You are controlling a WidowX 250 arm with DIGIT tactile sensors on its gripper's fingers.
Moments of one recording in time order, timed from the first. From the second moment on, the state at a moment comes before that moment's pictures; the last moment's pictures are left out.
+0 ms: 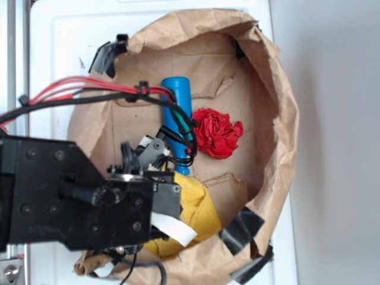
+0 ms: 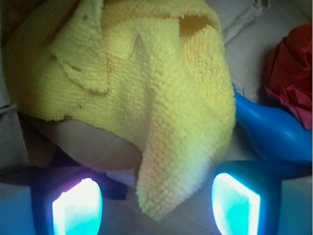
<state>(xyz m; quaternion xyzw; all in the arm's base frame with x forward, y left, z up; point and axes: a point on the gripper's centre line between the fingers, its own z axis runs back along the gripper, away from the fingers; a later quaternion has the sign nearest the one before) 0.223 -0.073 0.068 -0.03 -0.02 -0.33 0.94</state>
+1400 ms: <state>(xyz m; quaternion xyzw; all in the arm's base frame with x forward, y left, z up) 0.288 -0.001 0.148 -0.11 -0.06 -0.23 0.96</state>
